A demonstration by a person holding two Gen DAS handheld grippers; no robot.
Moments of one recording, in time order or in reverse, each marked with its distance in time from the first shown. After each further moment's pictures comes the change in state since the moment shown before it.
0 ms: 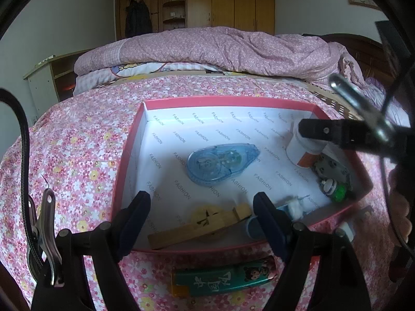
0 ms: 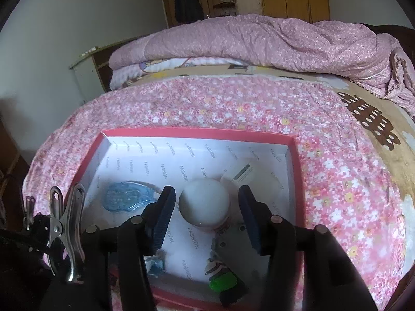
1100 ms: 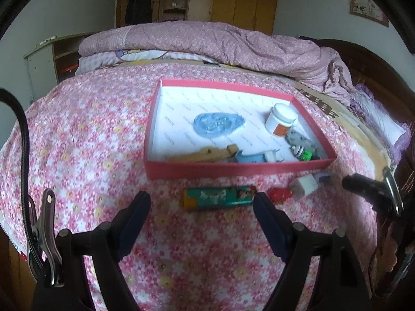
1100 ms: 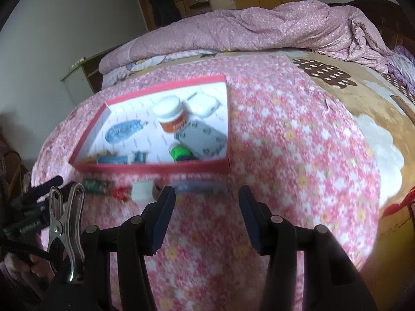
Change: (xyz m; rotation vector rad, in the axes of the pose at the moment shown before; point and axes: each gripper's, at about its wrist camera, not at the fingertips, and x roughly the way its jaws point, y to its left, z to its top) left arm -0.065 0.019 -0.041 -0.066 0.058 -0.080; right arm -0.086 -0.039 -0.113 0.099 0.015 -0.053
